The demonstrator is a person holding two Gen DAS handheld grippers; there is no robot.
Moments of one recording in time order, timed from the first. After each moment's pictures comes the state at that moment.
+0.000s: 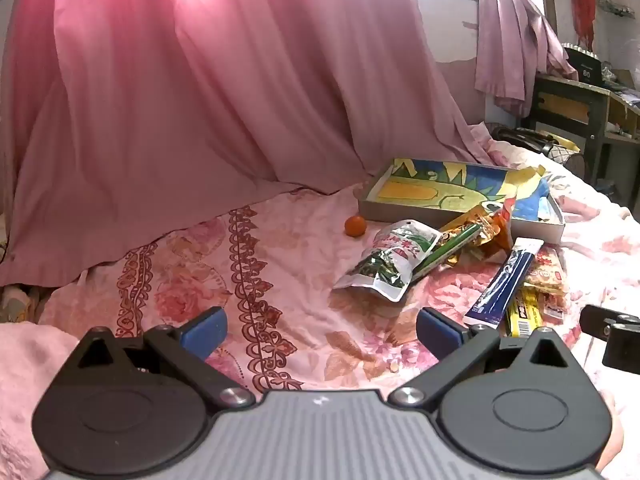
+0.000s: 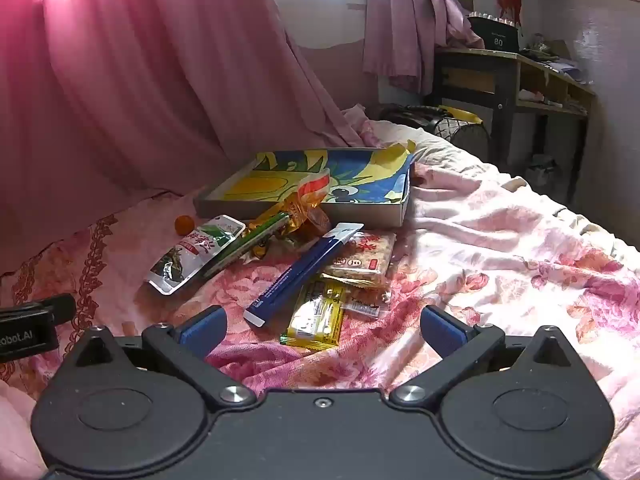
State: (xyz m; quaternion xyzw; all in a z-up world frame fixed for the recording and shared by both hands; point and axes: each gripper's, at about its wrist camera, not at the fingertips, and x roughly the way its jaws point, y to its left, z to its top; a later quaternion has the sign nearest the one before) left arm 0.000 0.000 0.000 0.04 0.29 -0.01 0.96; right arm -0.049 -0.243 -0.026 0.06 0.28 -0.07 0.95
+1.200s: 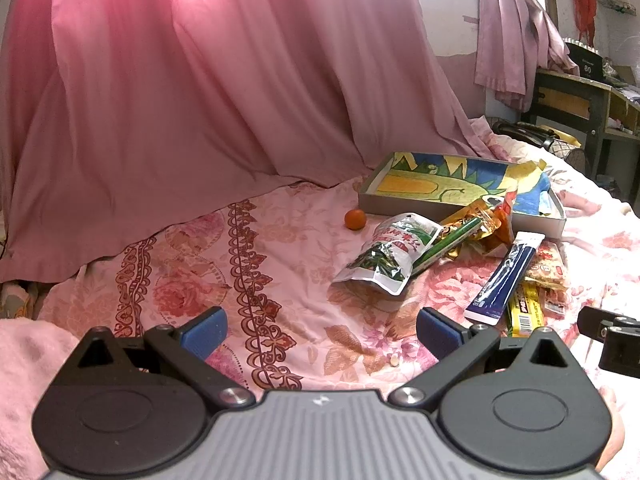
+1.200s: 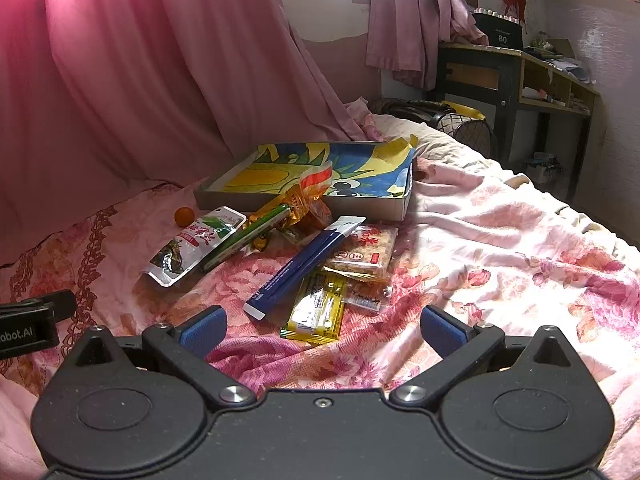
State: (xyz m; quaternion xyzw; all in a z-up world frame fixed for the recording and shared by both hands) left arm 0.000 0.000 -0.002 0.04 0.29 -0.01 0.96; right arm -0.047 -0.241 -0.028 0.06 0.29 -0.07 0.95
